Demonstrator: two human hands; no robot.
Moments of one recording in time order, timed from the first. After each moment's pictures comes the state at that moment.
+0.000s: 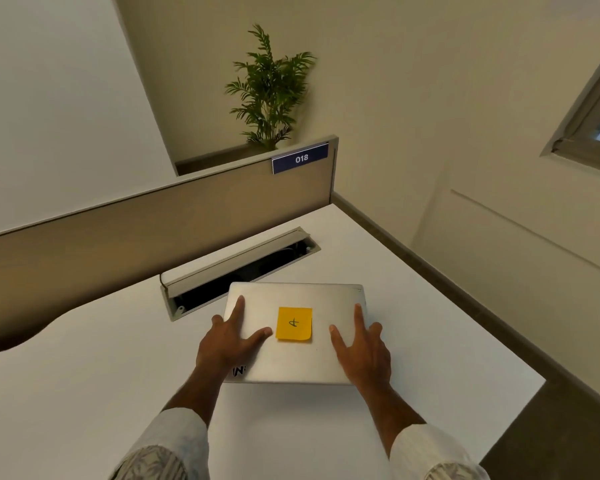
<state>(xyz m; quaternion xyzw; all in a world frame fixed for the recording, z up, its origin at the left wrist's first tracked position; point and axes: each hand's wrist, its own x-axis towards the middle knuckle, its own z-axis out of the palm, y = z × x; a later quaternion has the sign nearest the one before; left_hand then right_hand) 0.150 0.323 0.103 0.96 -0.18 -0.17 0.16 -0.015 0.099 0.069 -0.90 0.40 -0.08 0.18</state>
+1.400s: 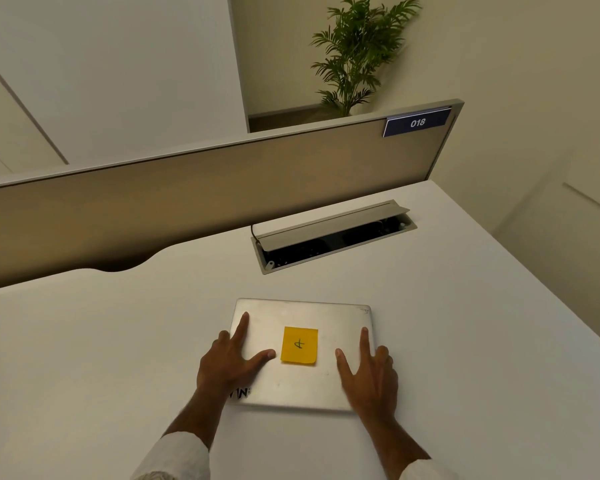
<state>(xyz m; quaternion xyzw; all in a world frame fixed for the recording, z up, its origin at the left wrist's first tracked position) 0.160 0.541 0.024 0.97 -0.10 -0.20 0.13 0.031 0.291 -0.012 -0.93 0.34 -0.04 0.12</state>
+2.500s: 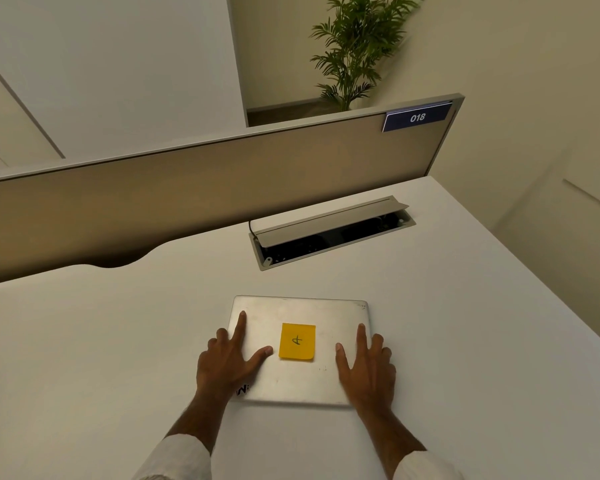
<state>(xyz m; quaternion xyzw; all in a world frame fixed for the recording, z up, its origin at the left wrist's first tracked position) 0.154 0.539 0.010 0.98 -0.11 -0.13 0.06 0.035 0.291 -0.010 -0.94 0.32 -0.03 0.11</state>
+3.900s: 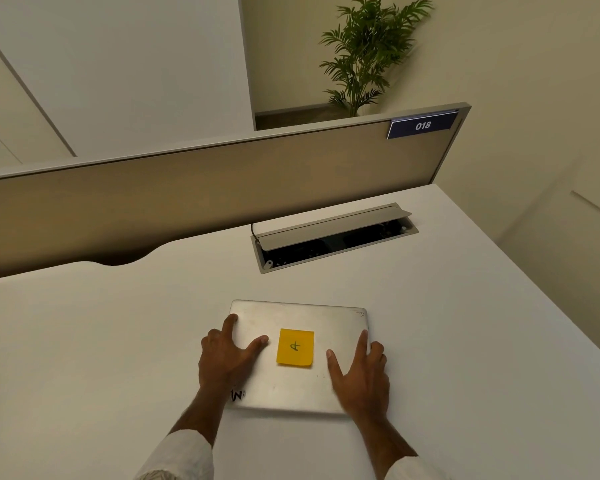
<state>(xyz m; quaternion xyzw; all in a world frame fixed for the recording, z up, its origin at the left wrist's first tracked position) 0.154 0.526 0.020 0.95 0.05 -0.13 0.29 0.037 0.289 -0.015 -0.93 0.33 -0.03 0.18</state>
